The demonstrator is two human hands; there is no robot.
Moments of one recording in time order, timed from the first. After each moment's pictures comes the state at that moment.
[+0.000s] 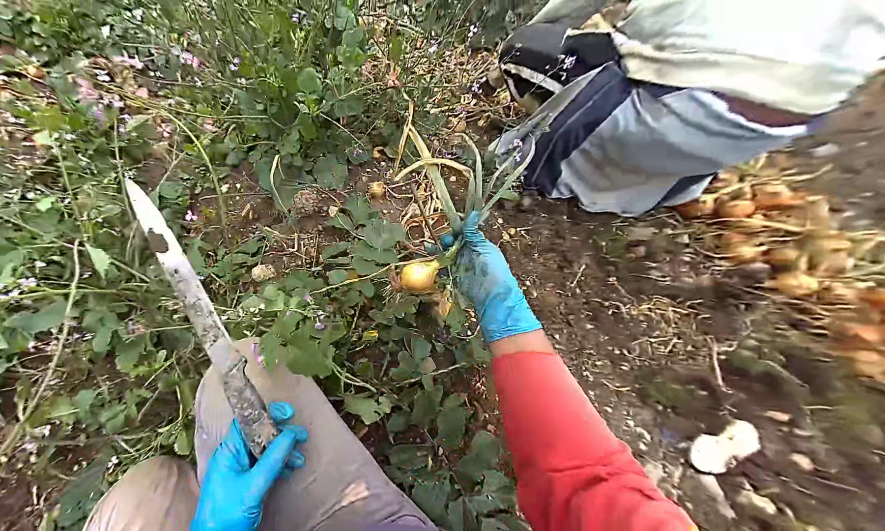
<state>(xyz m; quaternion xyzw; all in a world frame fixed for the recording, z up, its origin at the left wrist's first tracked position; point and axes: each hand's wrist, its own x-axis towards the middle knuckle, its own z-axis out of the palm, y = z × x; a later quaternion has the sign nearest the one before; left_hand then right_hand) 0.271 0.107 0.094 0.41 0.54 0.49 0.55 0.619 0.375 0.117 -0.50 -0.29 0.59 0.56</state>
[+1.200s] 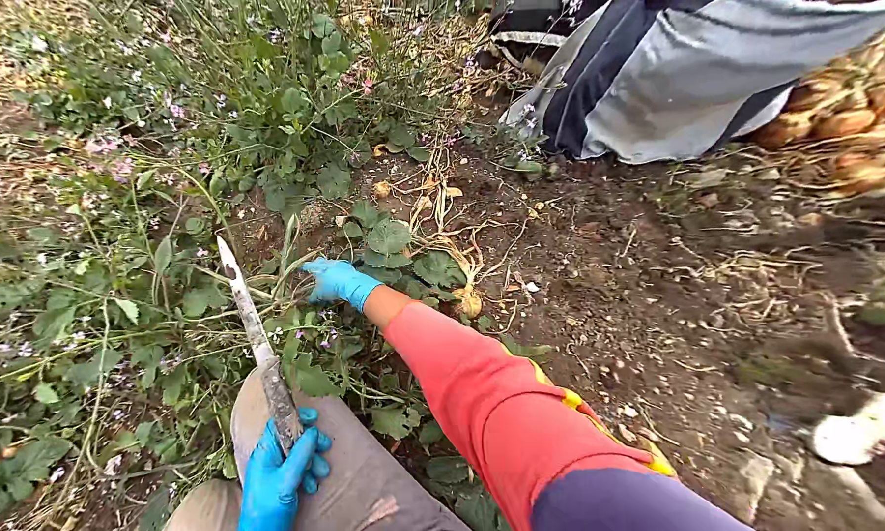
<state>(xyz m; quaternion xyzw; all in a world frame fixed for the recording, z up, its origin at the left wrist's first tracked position) 0.279 0.134 0.082 0.41 0.58 0.45 0.54 0.413 0.462 0.018 -0.49 -0.83 0.28 0.00</state>
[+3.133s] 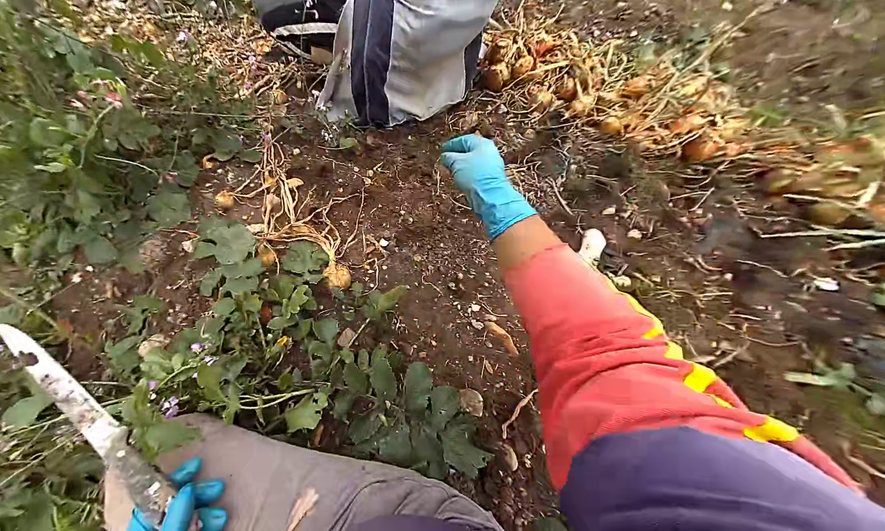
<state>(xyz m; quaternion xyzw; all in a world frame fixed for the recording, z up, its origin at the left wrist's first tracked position) 0.277 0.124 0.093 0.45 0.54 0.40 0.58 0.898 0.303 0.152 -0.85 -0.35 0.12 0.38</state>
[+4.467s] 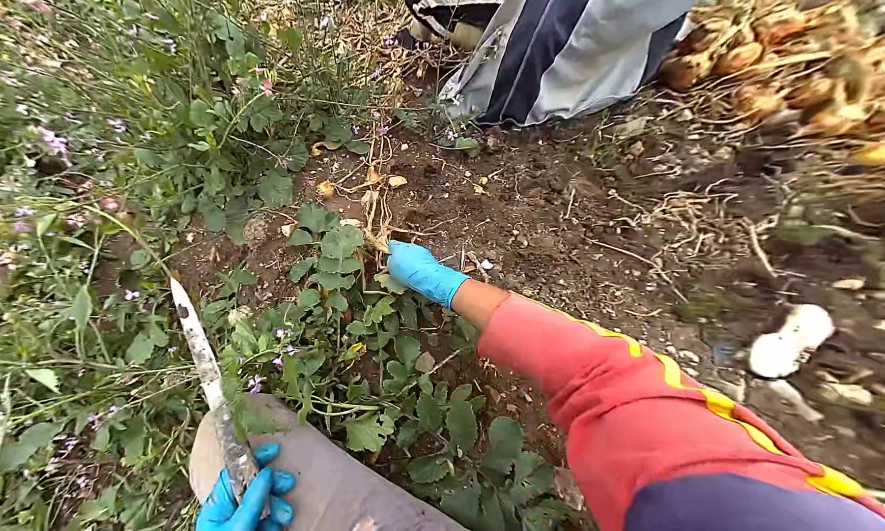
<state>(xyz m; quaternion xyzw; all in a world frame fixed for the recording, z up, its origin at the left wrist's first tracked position) 0.288 0.132 0.097 0.39 0.58 0.40 0.59 0.648 0.419 0.033 -0.75 -0.61 0.26 0.03</state>
